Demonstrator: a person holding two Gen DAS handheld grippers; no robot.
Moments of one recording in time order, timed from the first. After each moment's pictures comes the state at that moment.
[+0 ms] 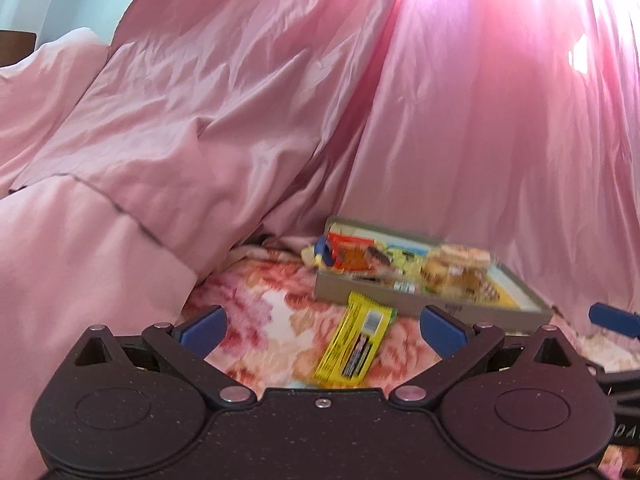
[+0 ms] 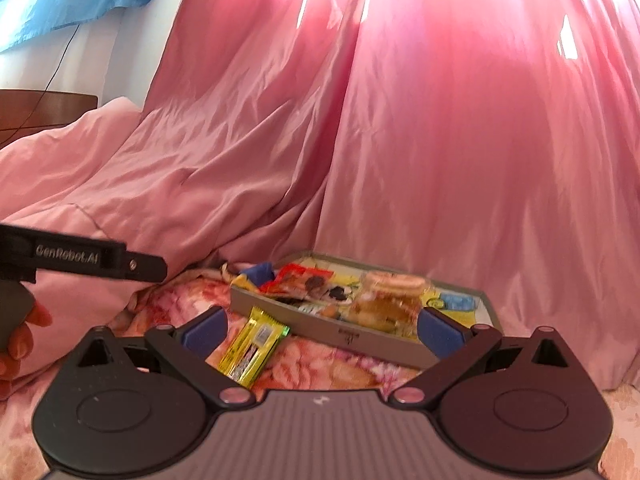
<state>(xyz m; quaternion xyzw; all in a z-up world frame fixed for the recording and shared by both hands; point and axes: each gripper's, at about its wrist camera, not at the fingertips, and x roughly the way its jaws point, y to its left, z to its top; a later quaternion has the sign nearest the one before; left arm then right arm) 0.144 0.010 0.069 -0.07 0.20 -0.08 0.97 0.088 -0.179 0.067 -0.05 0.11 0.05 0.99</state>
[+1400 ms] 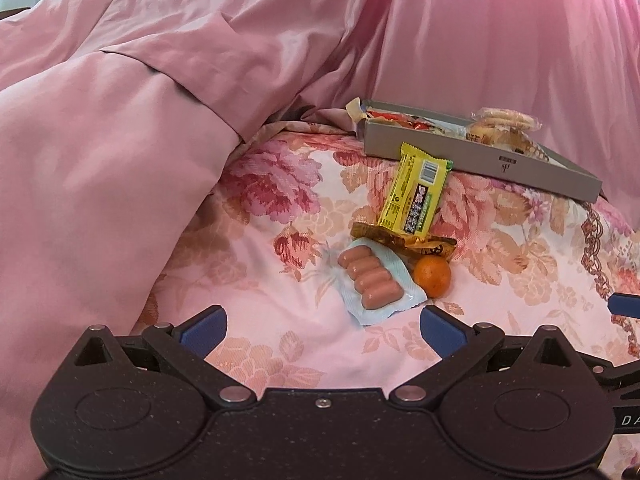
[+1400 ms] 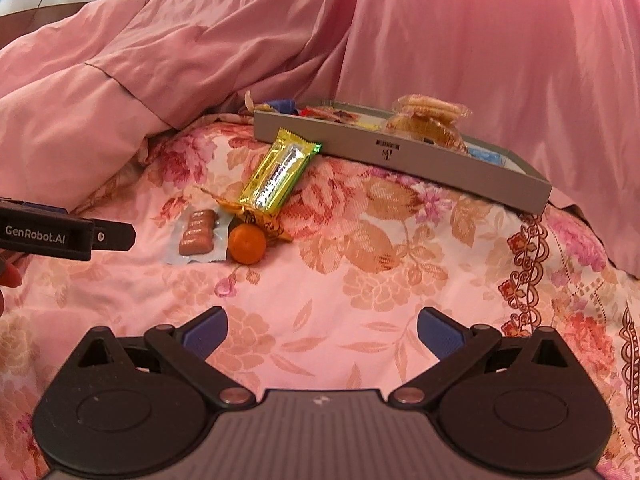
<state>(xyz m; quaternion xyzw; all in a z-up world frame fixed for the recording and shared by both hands) 0.130 0.026 -0.015 -0.01 0.30 -0.05 0.95 0.077 -0.159 -0.027 -0.06 0.28 0.05 0.96</state>
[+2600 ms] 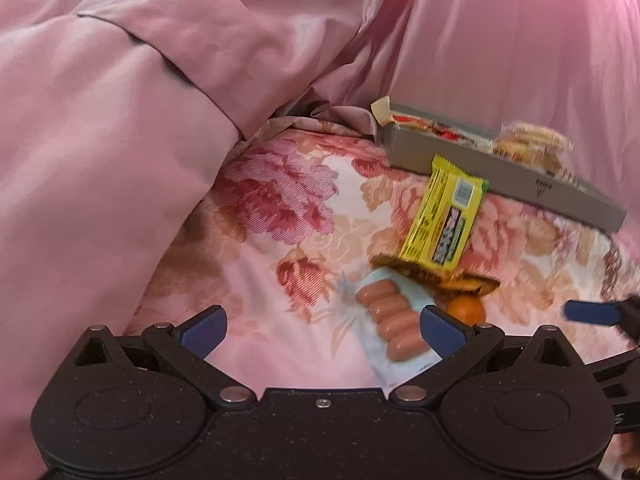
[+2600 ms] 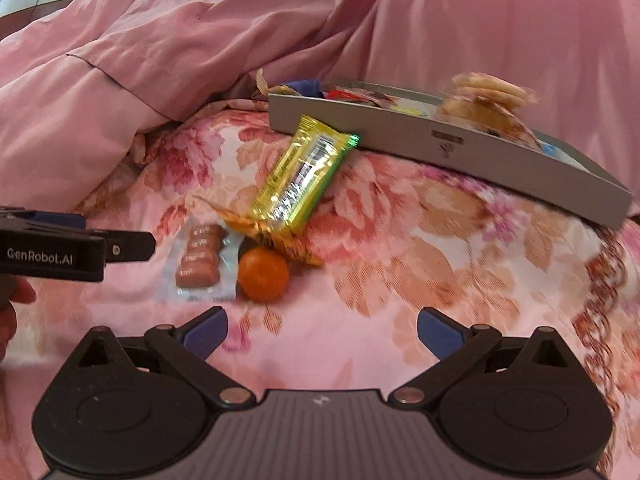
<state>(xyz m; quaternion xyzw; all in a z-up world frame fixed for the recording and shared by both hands) 0.193 0.042 -0.029 -0.05 0.31 -0.07 0.95 0.157 -0.140 -0.037 -0.05 0.30 0.09 0.95</state>
